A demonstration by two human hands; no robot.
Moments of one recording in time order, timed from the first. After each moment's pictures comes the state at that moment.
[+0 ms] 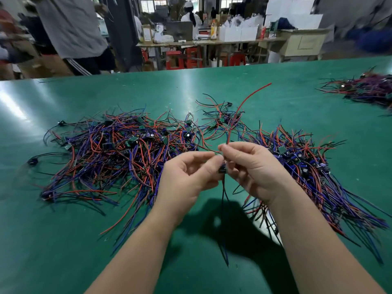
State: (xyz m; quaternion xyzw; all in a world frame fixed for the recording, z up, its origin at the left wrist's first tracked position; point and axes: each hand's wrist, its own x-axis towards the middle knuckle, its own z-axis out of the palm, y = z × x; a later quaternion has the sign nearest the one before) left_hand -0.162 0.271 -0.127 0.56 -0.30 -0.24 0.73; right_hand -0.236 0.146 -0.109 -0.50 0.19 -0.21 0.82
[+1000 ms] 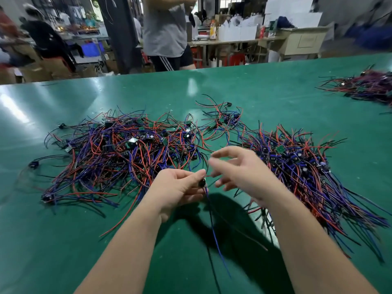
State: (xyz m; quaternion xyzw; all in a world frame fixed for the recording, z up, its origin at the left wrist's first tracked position) left_hand -0.135 0.278 -0.136 0.64 -0.16 -0.39 0.64; right_hand -0.237 0.151 -0.117 -0.74 0.24 -0.17 0.61
